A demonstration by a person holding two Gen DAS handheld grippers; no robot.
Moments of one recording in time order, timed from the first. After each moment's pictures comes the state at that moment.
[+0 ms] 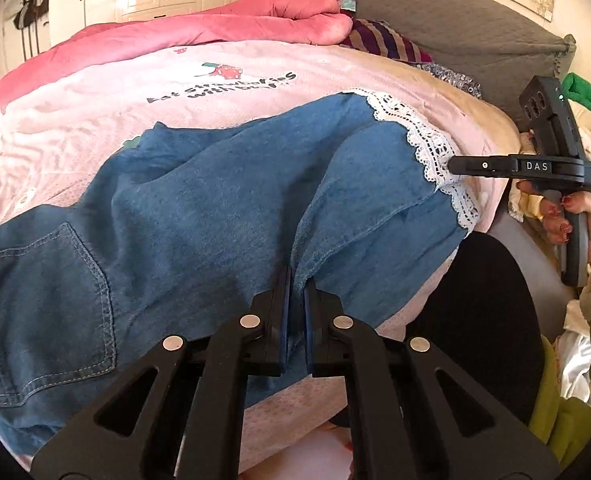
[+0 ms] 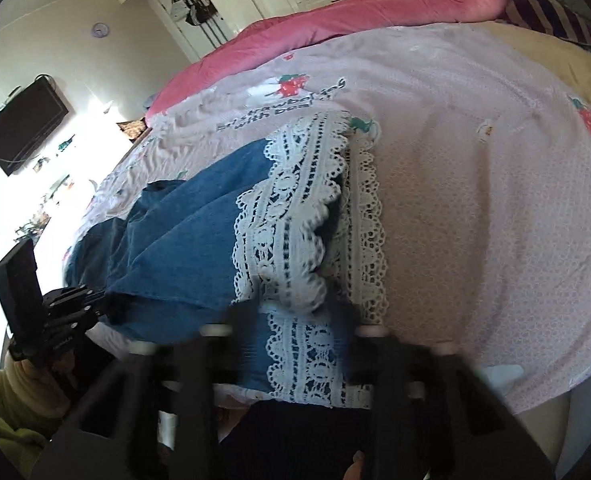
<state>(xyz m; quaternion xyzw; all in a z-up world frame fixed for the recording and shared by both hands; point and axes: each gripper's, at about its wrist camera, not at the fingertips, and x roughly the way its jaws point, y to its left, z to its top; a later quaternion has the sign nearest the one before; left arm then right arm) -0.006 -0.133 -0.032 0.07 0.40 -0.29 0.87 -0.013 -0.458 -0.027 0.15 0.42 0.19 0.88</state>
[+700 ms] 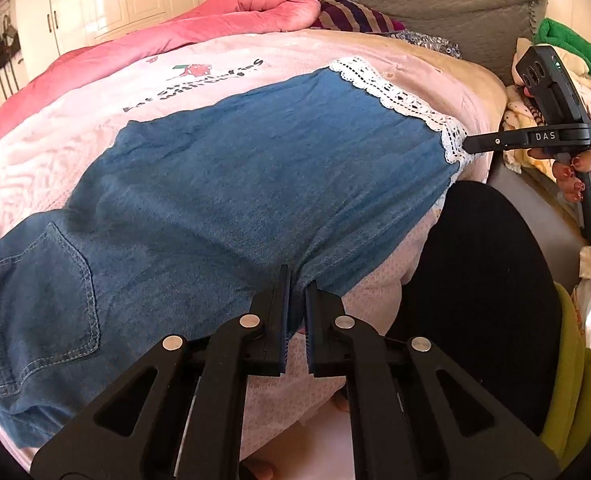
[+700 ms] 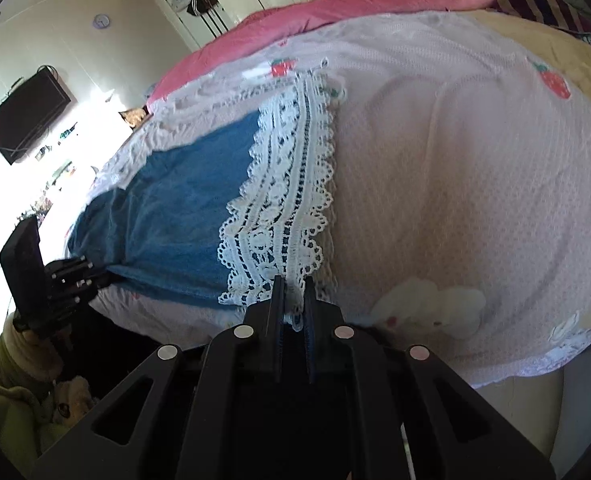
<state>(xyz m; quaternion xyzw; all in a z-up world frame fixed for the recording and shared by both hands) -0.031 -0.148 -0.044 0.15 0.39 -0.31 0.85 -0.055 -0.487 -0.048 0.15 0.43 0.19 0.87</state>
